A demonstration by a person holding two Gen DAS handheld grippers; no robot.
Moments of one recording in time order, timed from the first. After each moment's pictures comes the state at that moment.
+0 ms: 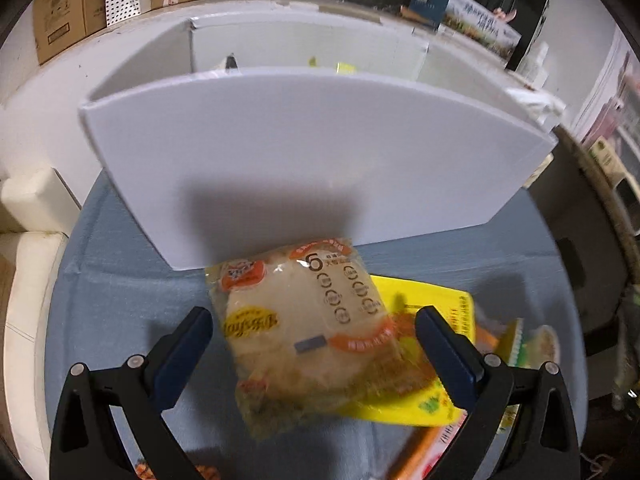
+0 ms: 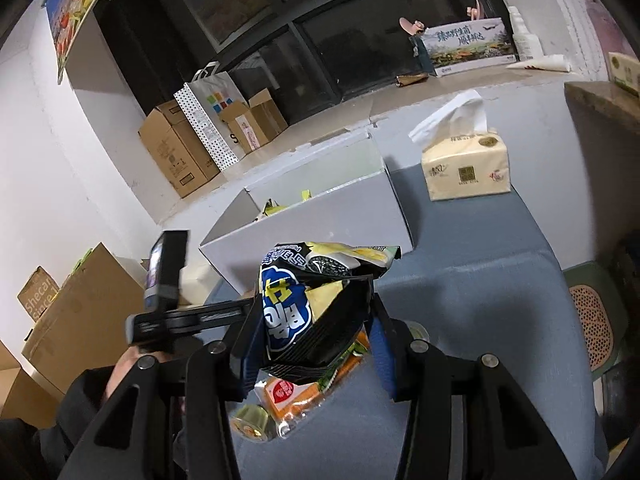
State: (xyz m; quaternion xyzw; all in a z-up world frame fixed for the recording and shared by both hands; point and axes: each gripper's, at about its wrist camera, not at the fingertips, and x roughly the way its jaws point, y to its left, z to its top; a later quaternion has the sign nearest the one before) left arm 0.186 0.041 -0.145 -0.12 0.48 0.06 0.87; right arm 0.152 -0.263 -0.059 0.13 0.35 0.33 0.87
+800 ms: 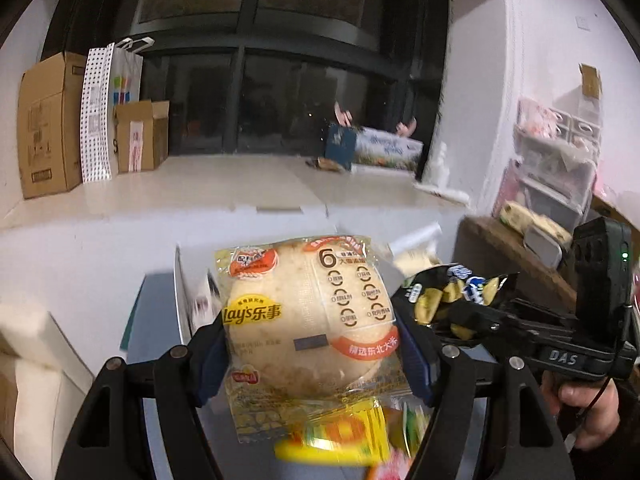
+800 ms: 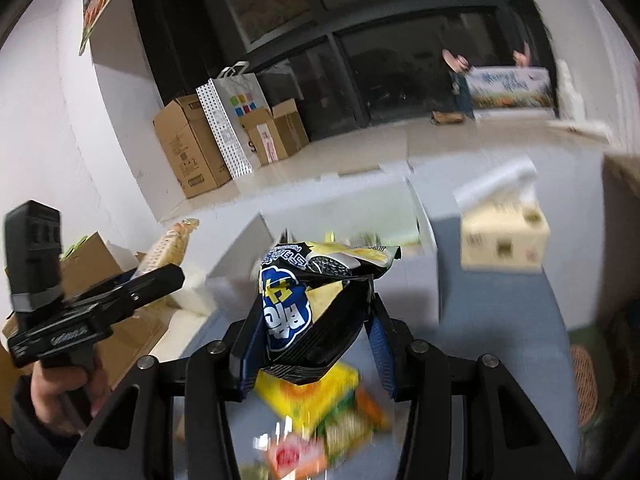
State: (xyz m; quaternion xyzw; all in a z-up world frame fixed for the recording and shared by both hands) left arm 0.138 0.065 0.024 -0.07 0.25 -0.05 0.97; right arm 0.213 -0.189 -0.005 0.06 0.30 0.35 0.89
